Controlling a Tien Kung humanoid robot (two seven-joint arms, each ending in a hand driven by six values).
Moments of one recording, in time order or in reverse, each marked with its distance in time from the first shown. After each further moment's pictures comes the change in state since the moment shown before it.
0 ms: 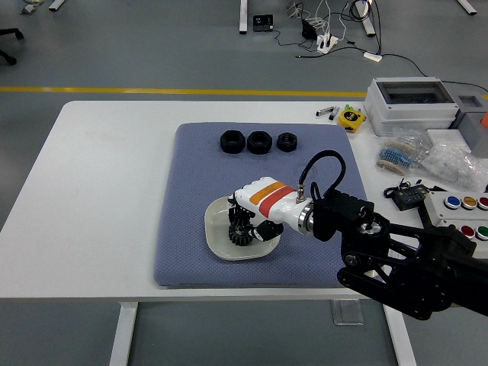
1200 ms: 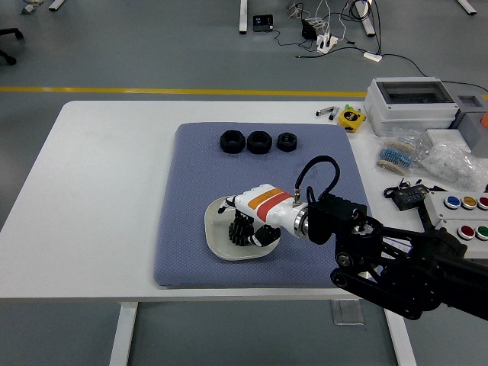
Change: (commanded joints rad) left arm -0.002 0.001 -0.005 0.000 0.005 0.002 -0.001; right arm -0.007 0.026 -0.009 -0.060 0.053 0.005 0.006
